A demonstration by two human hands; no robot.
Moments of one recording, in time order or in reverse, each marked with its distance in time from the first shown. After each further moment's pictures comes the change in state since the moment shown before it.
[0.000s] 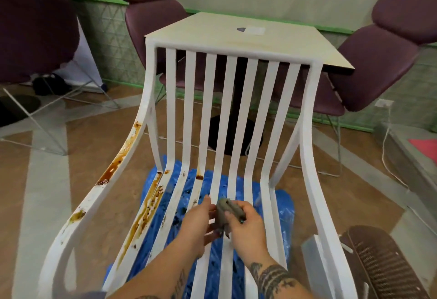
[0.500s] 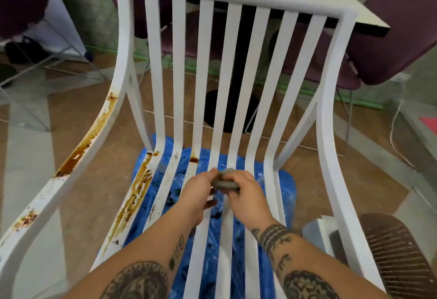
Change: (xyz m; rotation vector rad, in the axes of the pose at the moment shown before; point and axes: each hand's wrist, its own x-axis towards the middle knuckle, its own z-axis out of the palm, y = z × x) left_hand 0.074 0.023 0.020 0.097 -0.069 0.078; right_hand 0.089 0.033 -0.003 -0.355 -0.193 -0.258
